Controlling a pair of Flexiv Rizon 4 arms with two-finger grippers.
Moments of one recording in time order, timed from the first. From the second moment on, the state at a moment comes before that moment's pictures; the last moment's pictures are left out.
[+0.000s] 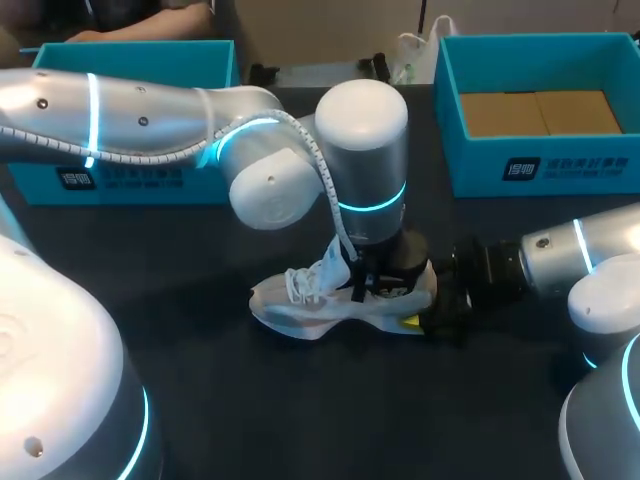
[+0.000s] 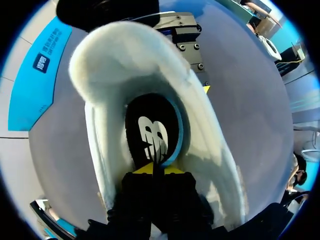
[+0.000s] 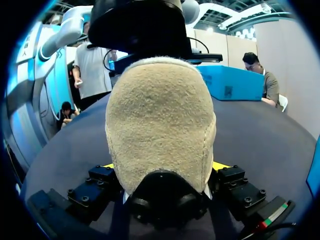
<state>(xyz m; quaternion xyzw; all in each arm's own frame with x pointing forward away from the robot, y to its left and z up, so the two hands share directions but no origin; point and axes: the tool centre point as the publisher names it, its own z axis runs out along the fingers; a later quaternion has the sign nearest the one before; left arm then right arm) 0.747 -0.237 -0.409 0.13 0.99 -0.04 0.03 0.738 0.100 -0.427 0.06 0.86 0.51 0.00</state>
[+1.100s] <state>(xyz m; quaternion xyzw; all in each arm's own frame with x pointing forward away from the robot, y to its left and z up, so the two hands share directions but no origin) 0.749 -0.222 -0.343 0.07 0.99 -0.12 -0.07 0.738 0.100 -0.427 0.06 0.86 0.51 0.00</state>
